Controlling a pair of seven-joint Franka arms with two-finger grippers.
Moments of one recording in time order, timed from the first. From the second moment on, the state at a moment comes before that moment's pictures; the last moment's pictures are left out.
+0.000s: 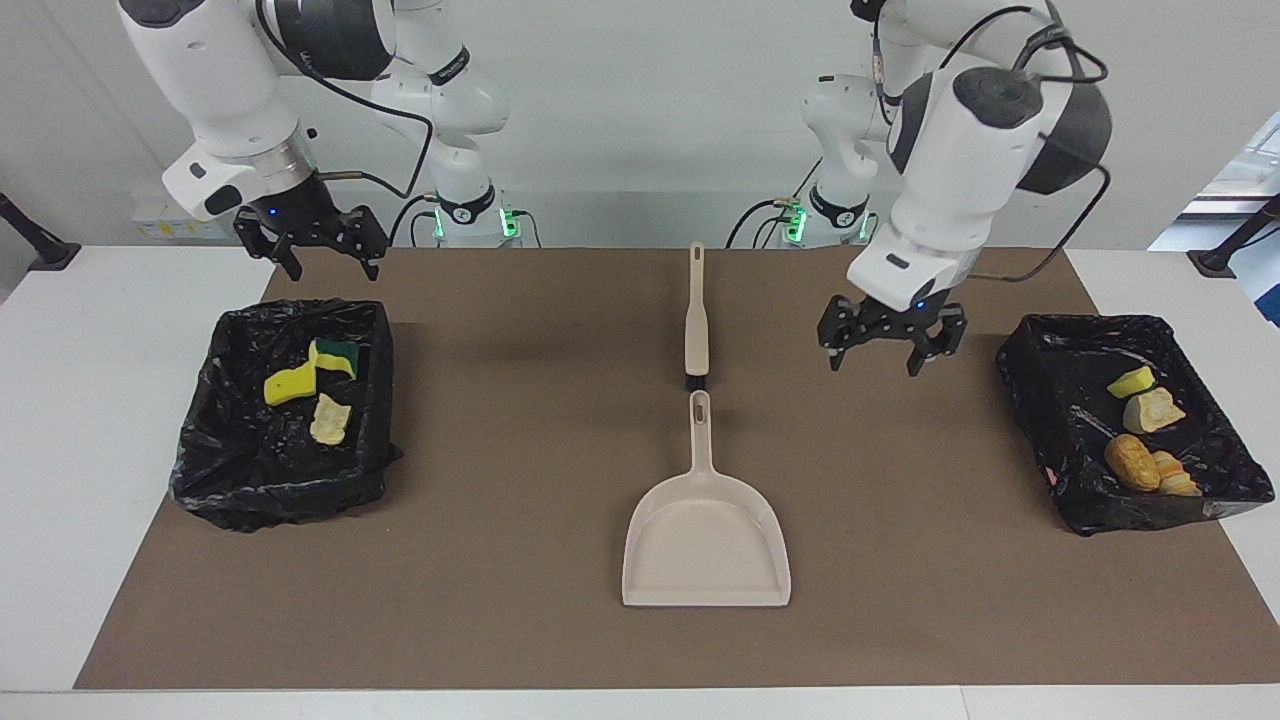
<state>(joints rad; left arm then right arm) -0.19 -0.03 -0.04 -1.47 0.03 1.48 0.02 -0.07 -0.02 0.05 -1.64 -0.02 1.56 -0.02</state>
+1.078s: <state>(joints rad) -0.10 -0.04 -0.03 -1.48 -0.02 1.48 0.03 -0.07 -0.02 0.05 -1.64 -0.02 1.56 -0.02</state>
